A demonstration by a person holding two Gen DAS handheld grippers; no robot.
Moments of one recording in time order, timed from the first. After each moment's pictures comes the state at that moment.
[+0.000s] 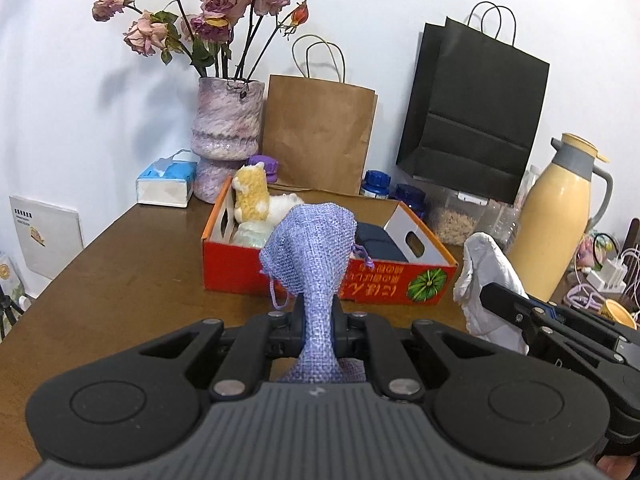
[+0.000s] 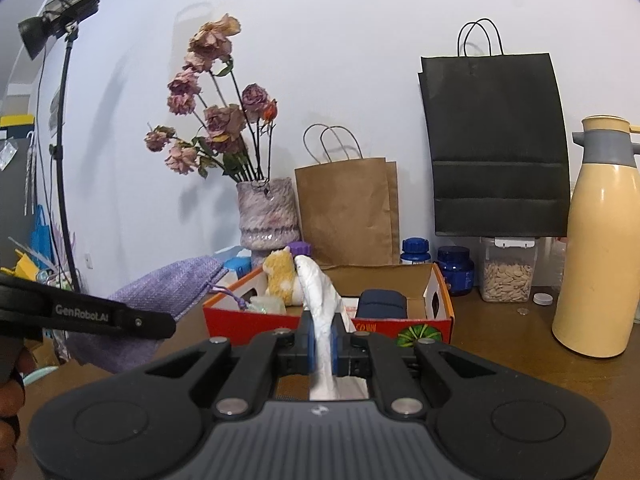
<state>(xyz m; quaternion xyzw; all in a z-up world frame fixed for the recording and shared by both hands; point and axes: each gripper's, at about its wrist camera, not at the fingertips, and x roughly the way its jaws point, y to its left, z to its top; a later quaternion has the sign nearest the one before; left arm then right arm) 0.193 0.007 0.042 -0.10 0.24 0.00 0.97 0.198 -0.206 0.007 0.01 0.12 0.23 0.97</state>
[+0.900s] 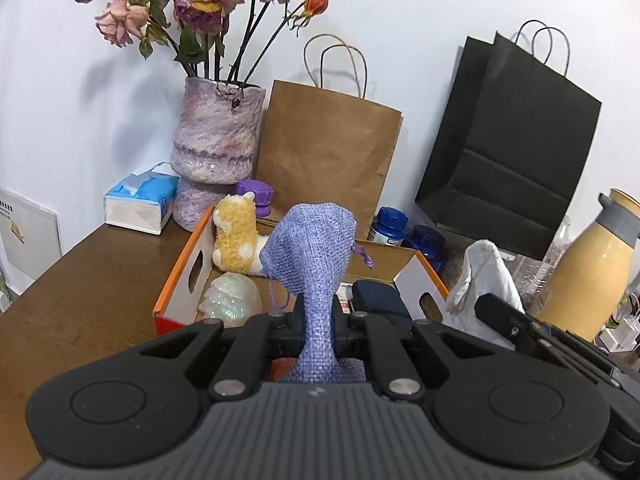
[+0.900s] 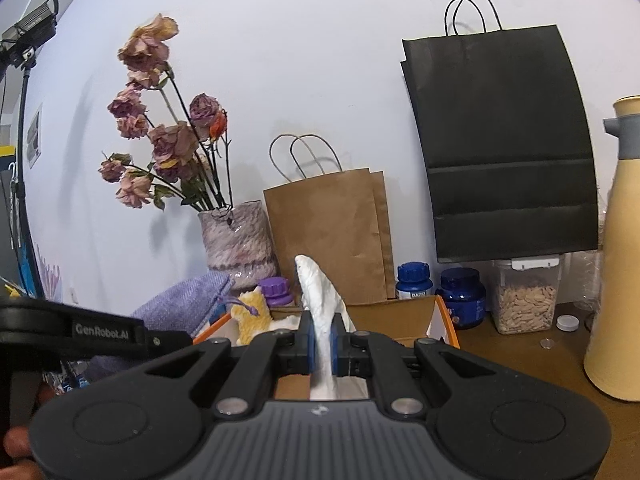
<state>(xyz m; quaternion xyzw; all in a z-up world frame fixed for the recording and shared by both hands) 0.314 0.013 0.048 -0.14 0.23 0.01 0.96 0.315 -0.192 0.022 0.05 0.11 0.22 0.97</state>
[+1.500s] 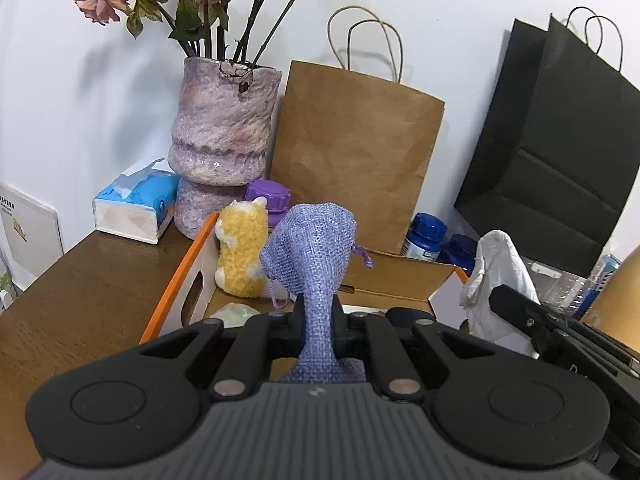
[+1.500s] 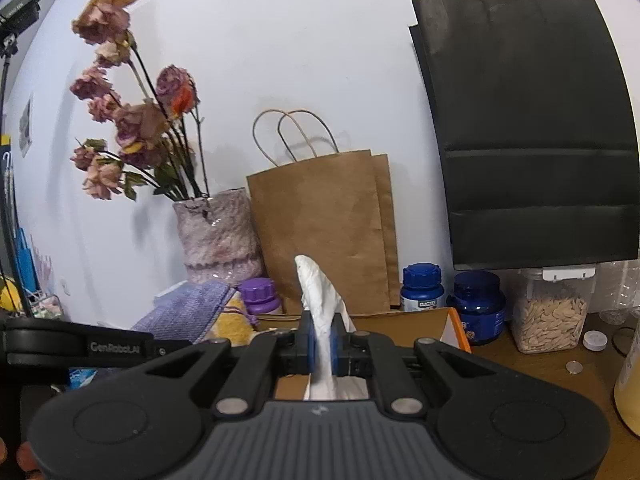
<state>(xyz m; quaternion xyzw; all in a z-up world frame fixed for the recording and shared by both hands) 0.389 0.026 0.032 -0.14 0.25 0.04 0.96 0.396 -0.171 0.021 0.04 0.13 0.22 0.97</state>
